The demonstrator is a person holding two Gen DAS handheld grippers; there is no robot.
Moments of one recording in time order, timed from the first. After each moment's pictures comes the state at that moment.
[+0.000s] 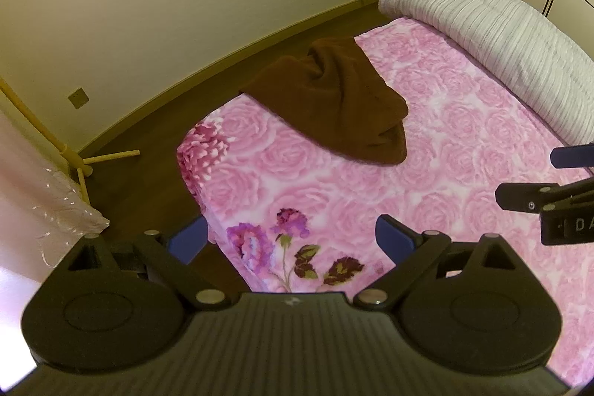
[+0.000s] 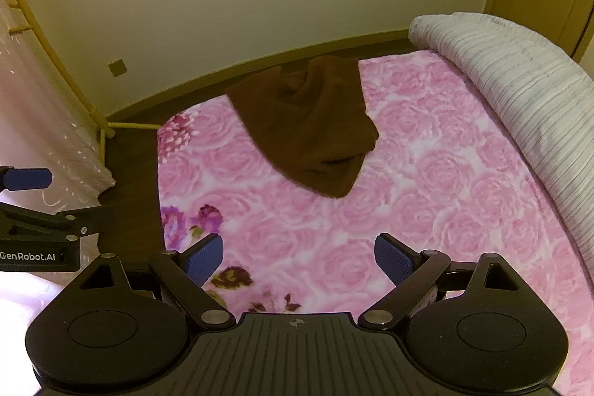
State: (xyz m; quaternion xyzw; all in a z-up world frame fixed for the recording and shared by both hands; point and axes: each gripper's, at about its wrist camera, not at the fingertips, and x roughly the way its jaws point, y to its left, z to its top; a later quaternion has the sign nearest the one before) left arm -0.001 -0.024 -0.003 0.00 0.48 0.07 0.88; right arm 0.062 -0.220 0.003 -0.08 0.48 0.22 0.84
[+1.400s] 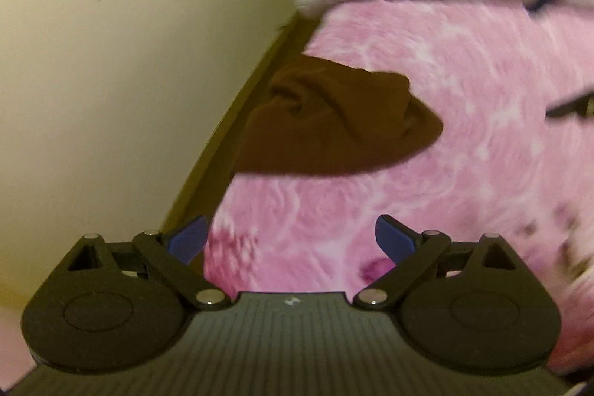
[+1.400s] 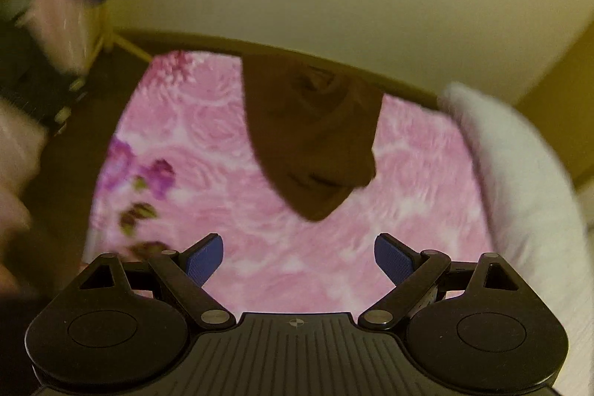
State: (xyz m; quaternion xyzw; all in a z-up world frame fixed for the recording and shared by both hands) left arm 0.073 0.017 -0.112 0.29 0.38 -0.08 0.88; right arm 0.071 -0.171 -0.092 -0.33 0.38 0.26 0.82
